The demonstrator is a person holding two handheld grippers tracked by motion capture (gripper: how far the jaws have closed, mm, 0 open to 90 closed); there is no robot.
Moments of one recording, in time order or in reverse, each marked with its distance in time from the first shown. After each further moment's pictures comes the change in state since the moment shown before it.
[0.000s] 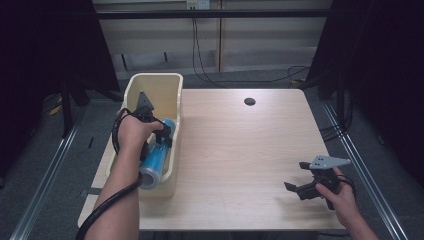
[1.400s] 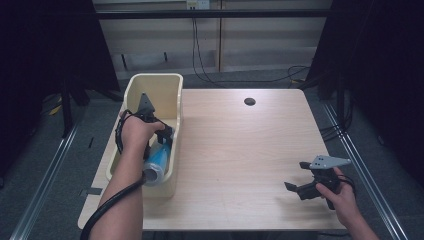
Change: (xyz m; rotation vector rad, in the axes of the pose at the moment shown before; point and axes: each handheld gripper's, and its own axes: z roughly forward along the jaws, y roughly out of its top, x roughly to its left) left arm 0.000 0.007 0.010 0.048 0.012 -0.055; right arm 0.000 0.000 -0.001 -0.001 -0.001 -0.006
